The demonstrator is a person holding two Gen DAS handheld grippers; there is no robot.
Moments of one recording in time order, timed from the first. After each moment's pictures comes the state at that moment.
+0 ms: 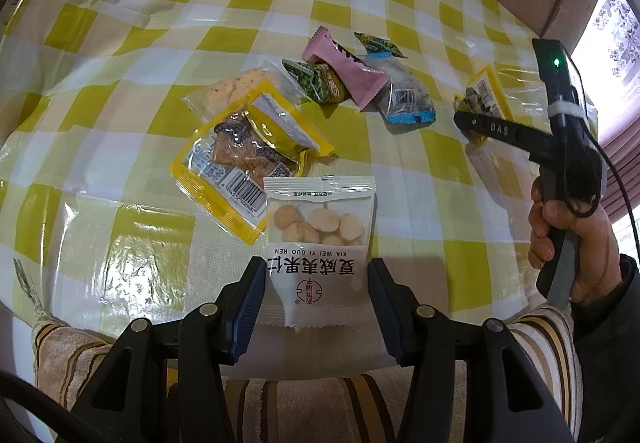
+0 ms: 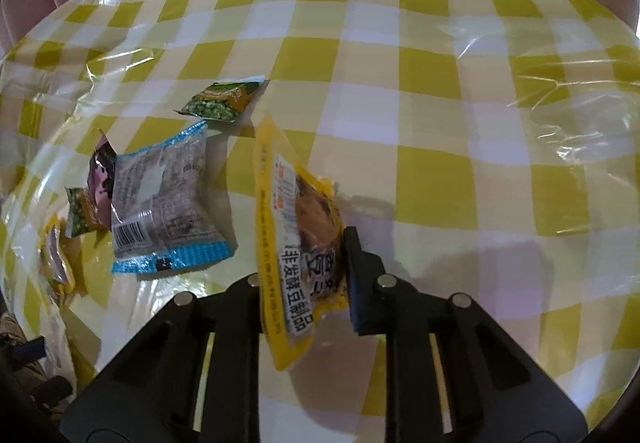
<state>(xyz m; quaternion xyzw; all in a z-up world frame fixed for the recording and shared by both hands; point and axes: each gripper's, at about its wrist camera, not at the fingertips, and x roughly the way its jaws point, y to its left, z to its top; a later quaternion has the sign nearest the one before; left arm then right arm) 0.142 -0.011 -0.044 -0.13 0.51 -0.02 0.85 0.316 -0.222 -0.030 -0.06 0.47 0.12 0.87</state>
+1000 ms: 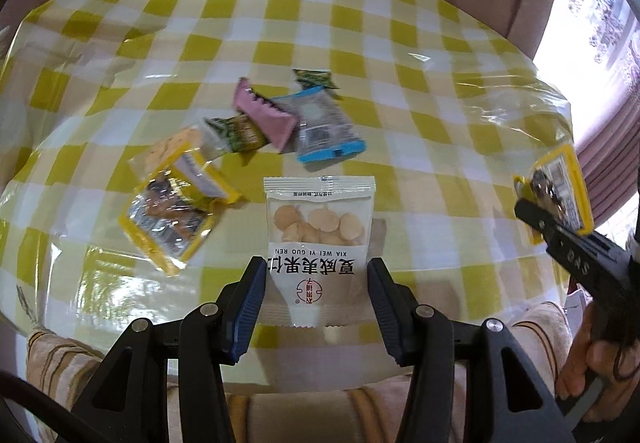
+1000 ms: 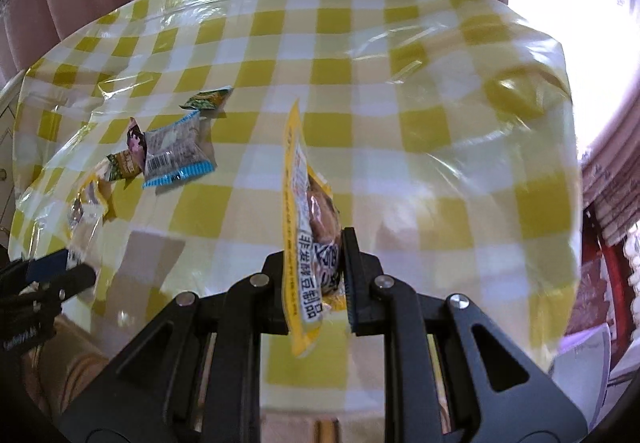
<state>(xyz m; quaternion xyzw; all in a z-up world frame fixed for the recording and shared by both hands) 0.145 -0.078 -0.004 -0.10 0.47 -0.04 0.87 0.194 -0.307 0.031 -0.02 0.44 0.06 0.90</state>
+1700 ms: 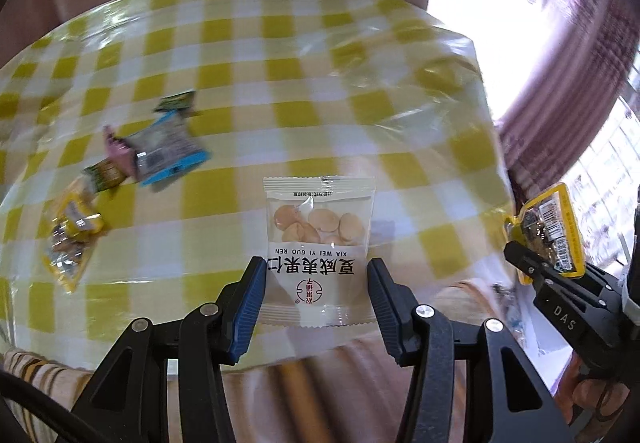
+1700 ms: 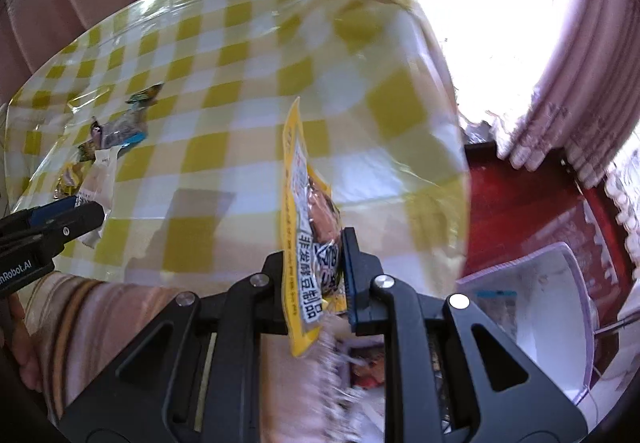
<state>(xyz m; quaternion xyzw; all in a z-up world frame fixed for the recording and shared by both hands) 0.131 -0.213 0.021 -0.03 0.46 -0.13 0.88 0.113 -0.434 0.032 0.03 0.45 -0.01 0.89</state>
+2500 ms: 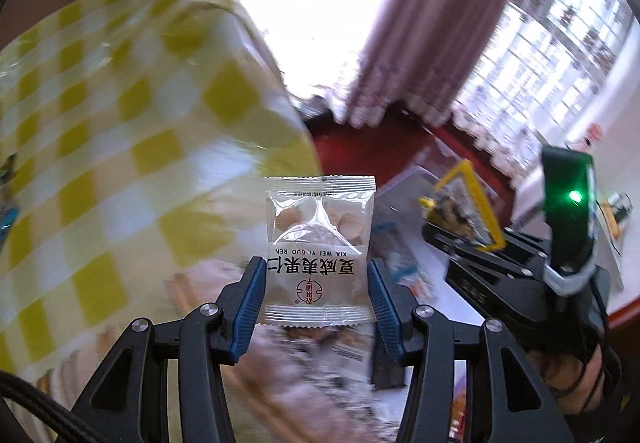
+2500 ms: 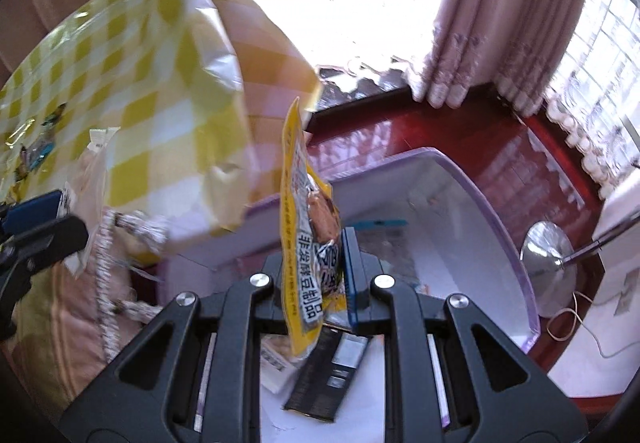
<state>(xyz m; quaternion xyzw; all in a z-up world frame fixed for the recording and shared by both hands) 0.074 -0.396 0.017 0.05 0.48 -0.34 0.81 0.045 -0.573 0.003 0.08 0.49 -0.14 0.86</state>
